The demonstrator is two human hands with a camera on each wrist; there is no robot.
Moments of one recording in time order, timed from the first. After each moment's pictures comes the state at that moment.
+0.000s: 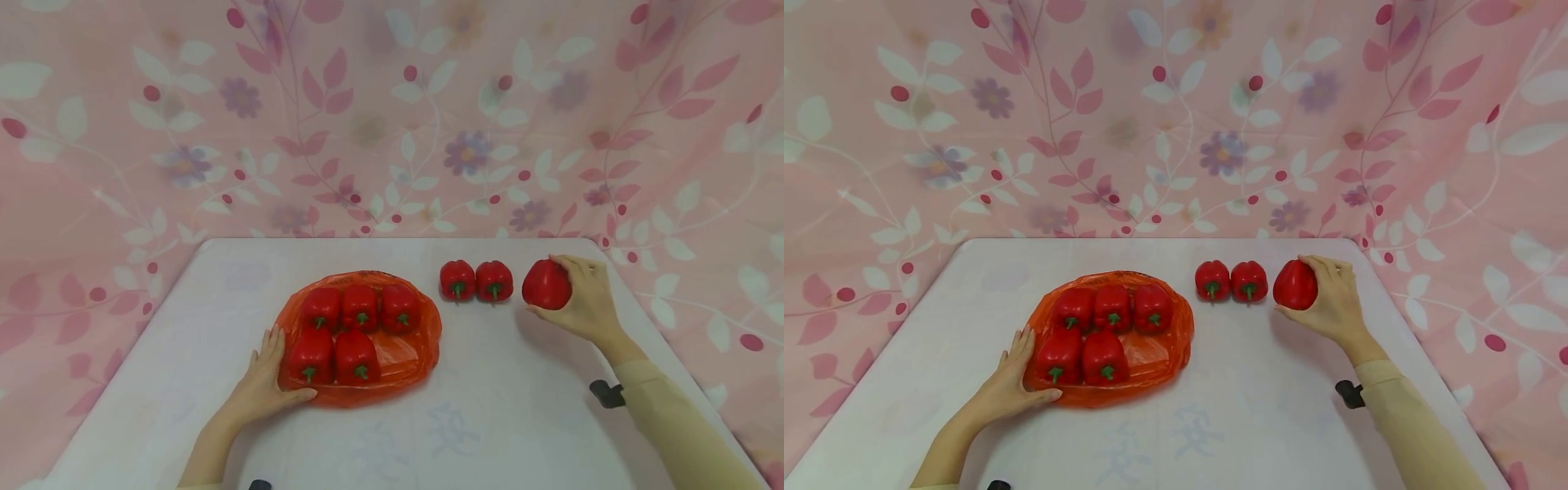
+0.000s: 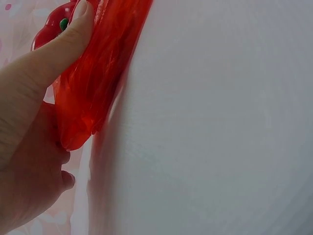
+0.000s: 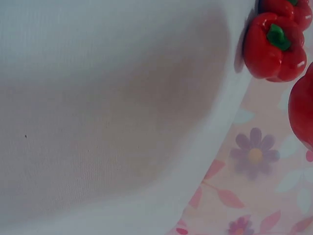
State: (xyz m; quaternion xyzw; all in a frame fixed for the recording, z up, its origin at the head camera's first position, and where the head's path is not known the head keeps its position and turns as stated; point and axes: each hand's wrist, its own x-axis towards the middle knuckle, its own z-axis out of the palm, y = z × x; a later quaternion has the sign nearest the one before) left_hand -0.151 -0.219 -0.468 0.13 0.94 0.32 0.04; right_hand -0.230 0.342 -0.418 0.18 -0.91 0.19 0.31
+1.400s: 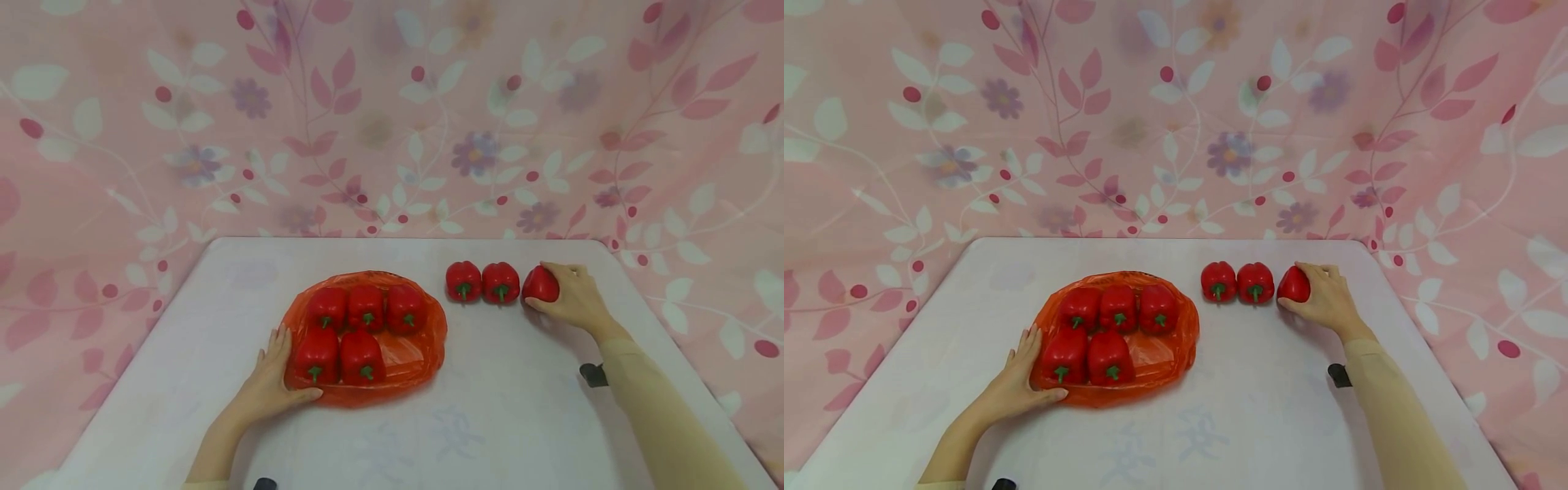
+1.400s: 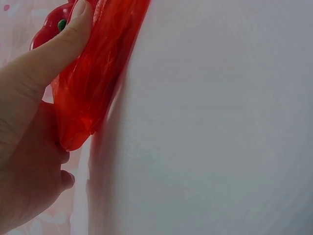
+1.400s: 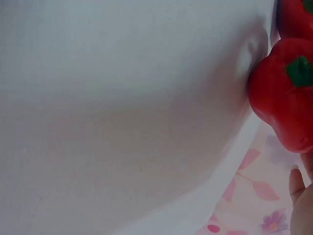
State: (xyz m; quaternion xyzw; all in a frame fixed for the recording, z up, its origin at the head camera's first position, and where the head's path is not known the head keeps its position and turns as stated) left_hand -0.148 -0.215 -0.464 0.12 0.94 0.32 0.04; right_hand -0.265 0.353 -0.444 0.09 -0.97 0.19 0.09
